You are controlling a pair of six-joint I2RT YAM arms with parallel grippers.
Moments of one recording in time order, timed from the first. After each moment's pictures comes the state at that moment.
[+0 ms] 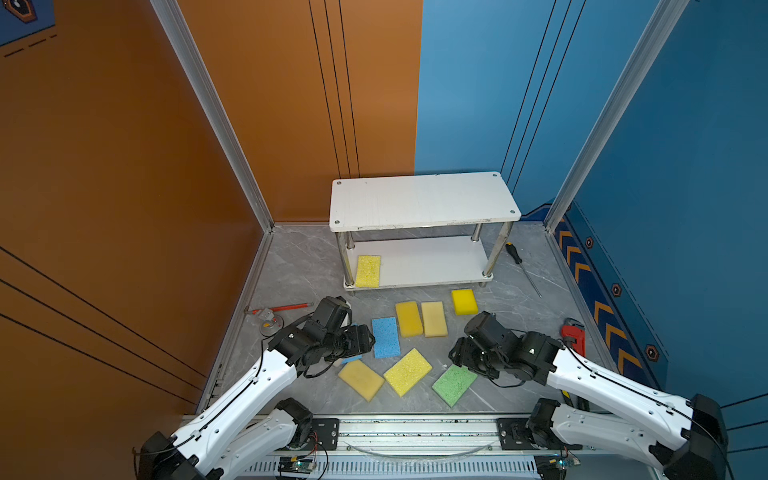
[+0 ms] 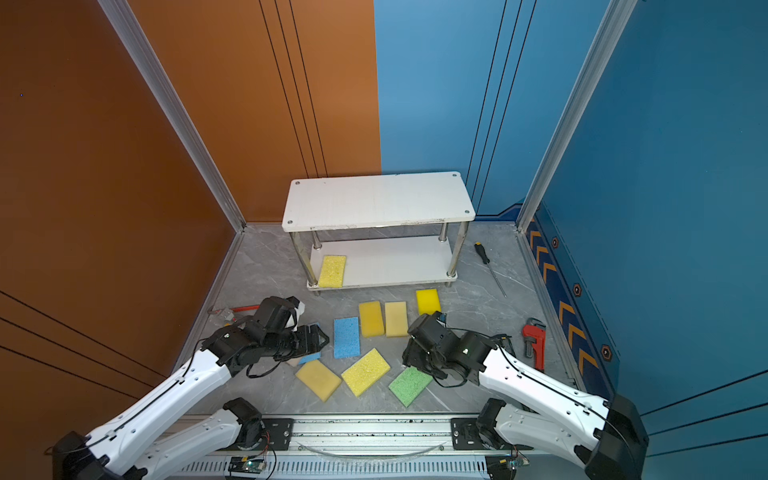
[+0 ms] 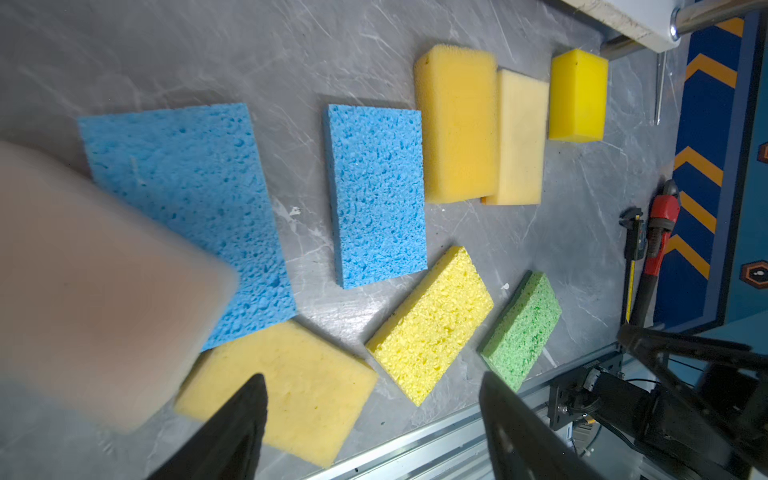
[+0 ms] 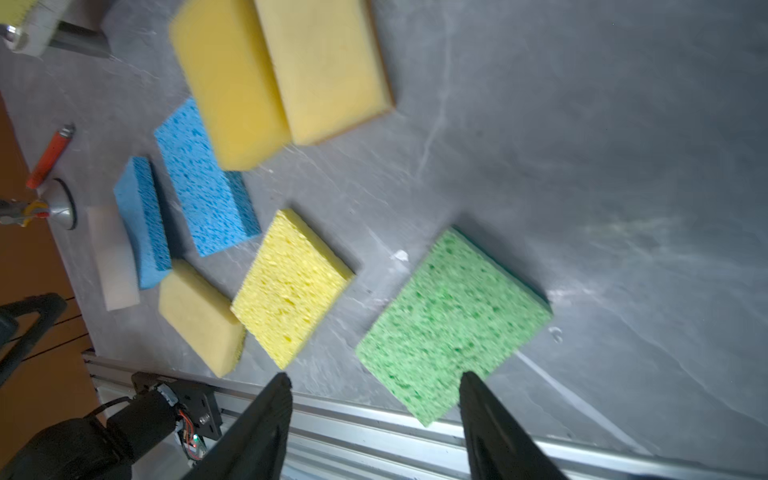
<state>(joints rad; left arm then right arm) -0.57 0.95 0.72 -0.76 0.19 -0.77 0.92 0.94 0.68 -0.85 -0.01 1.23</state>
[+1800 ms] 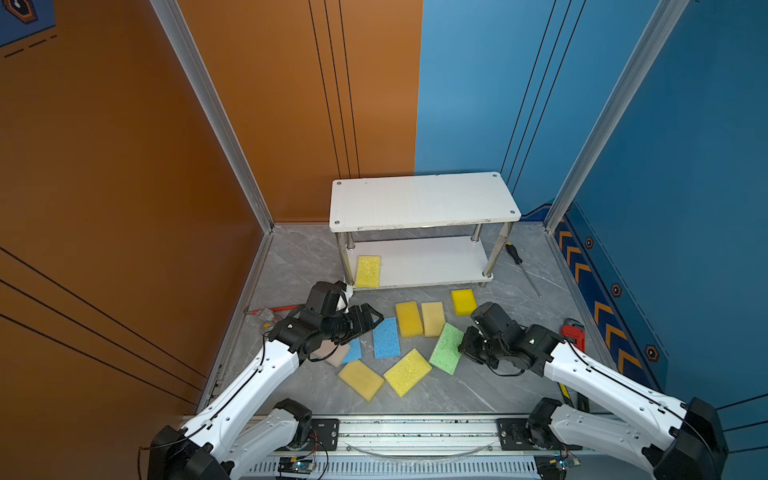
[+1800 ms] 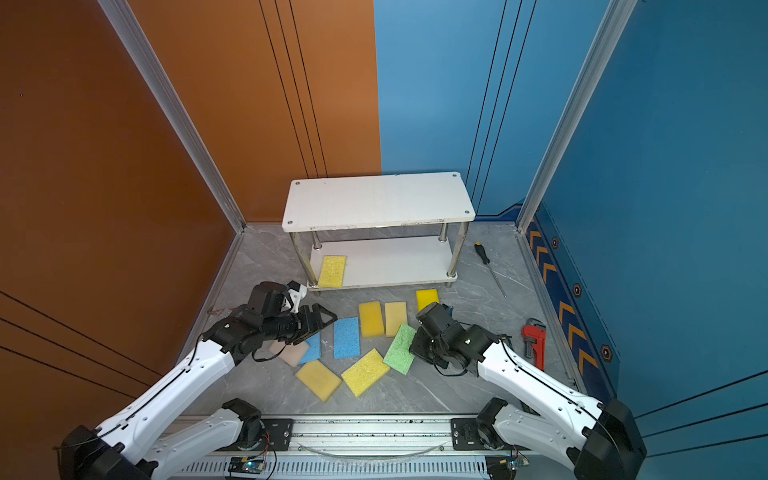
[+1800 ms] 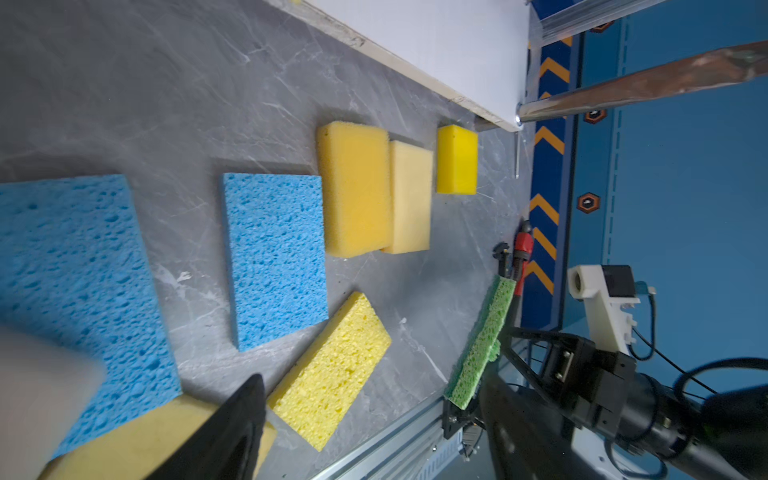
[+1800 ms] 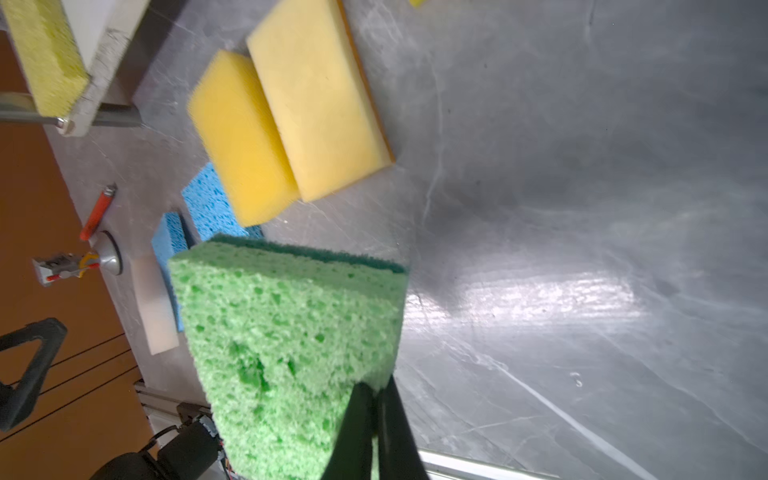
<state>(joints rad) -0.42 0.99 0.75 -0.50 0.46 -0.86 0.72 1.06 0.79 -0.74 -0.10 1.11</state>
